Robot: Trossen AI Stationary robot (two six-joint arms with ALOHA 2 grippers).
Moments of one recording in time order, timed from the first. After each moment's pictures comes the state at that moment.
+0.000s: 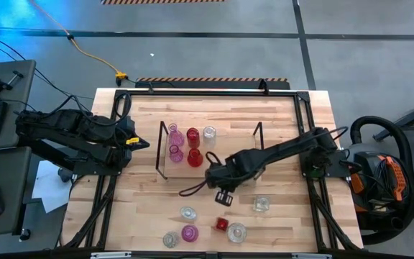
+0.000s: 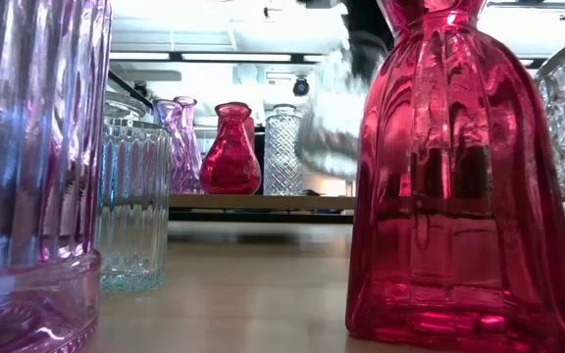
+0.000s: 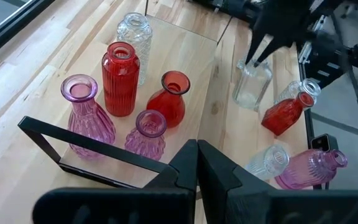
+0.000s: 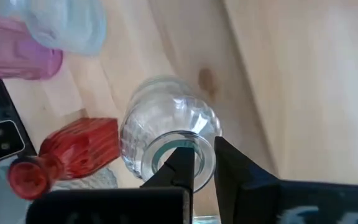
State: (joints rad) left arm -0.21 0.73 1.02 -0.94 -0.21 -0.47; right arm 0.30 1.95 1.80 -1.16 0.00 0.65
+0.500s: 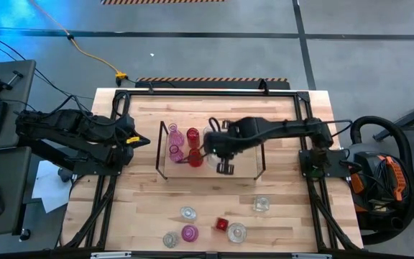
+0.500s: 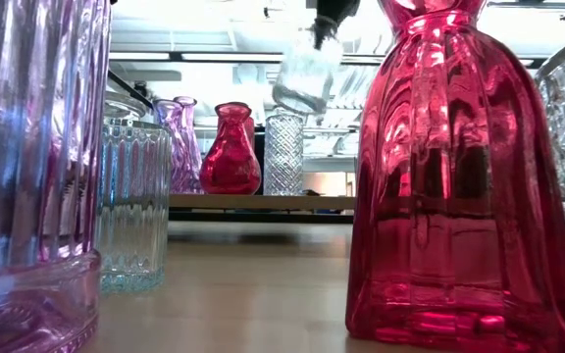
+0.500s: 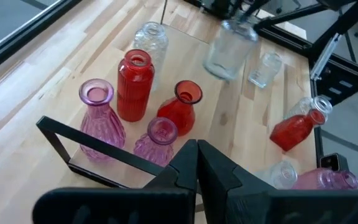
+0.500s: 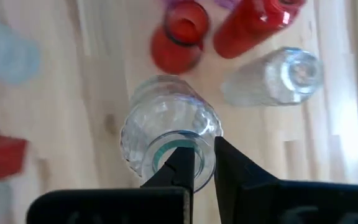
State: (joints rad) left arm -0.21 0.73 1.02 -0.93 -0.27 -0.52; right arm 0.13 1.95 2.11 -1.39 0.19 0.20
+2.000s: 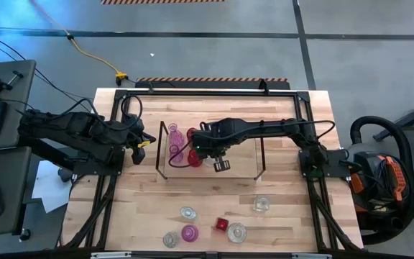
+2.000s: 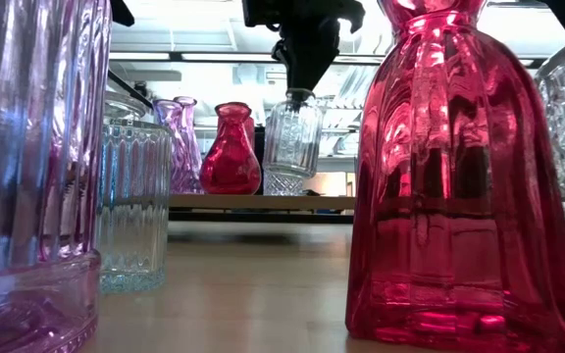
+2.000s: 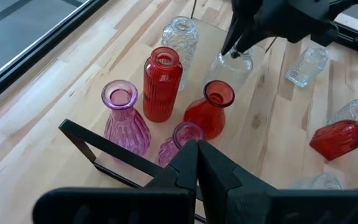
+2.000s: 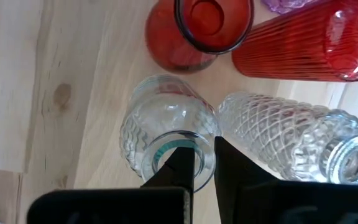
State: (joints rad) left arm -0.21 0.83 1.02 -0.93 -0.38 -0.53; right arm 0.05 2.11 2.09 -1.32 0.14 -0.24
